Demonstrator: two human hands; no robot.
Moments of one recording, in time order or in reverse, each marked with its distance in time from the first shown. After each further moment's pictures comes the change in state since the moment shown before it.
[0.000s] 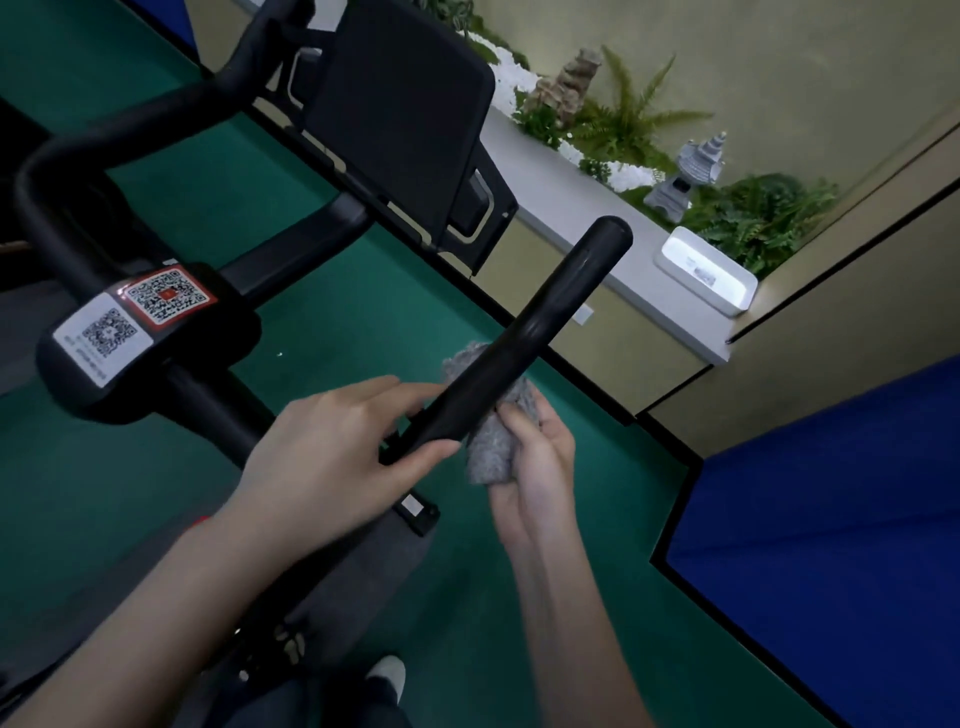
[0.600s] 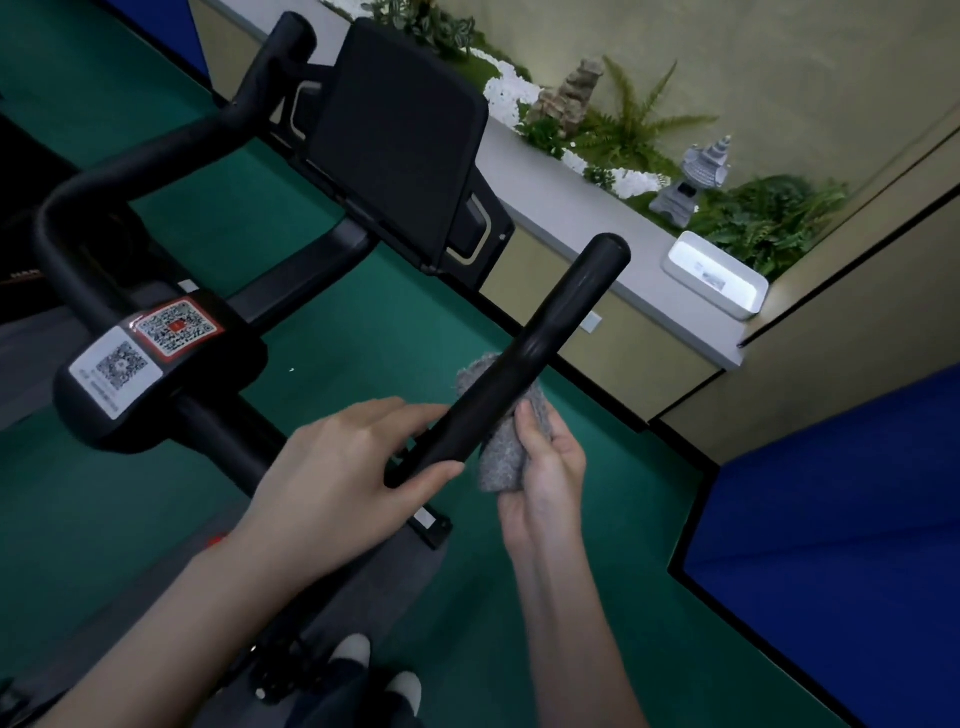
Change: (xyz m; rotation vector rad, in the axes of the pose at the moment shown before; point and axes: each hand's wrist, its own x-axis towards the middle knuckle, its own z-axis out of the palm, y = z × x) left_hand 0.003 0.002 -0.002 -0.009 -0.054 -0.041; right_hand 0.008 -0.001 0.000 0.081 0.014 -0.066
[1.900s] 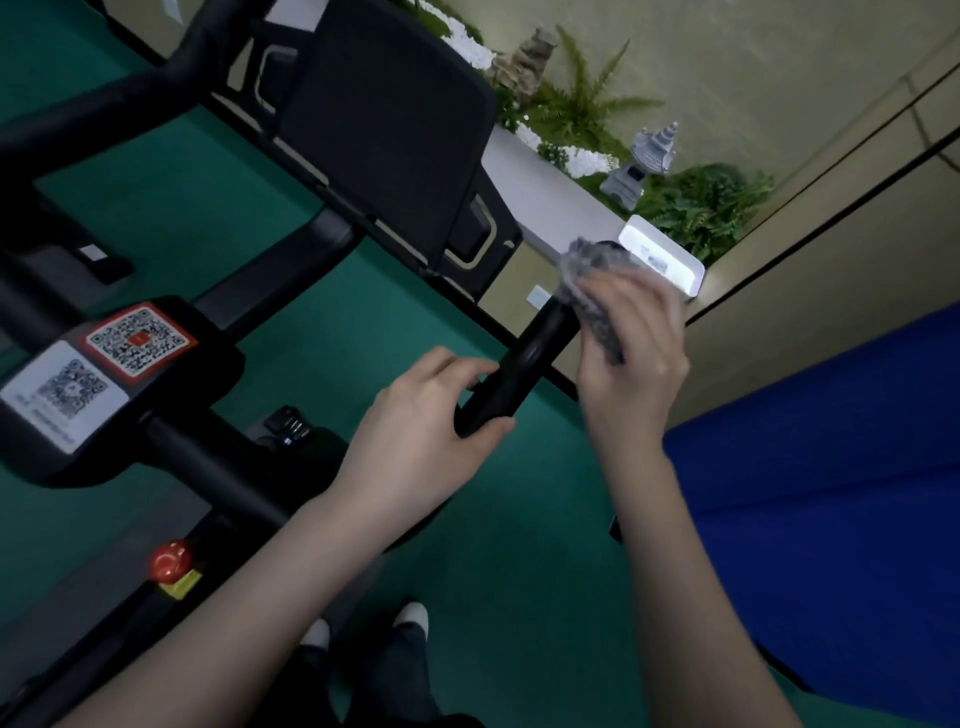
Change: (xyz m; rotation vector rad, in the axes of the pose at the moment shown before) left_hand 0.051 0.010 0.024 -0.363 0.036 -0.051; right_hand 0.046 -0.082 0.024 -1.440 -0.050 -1.451
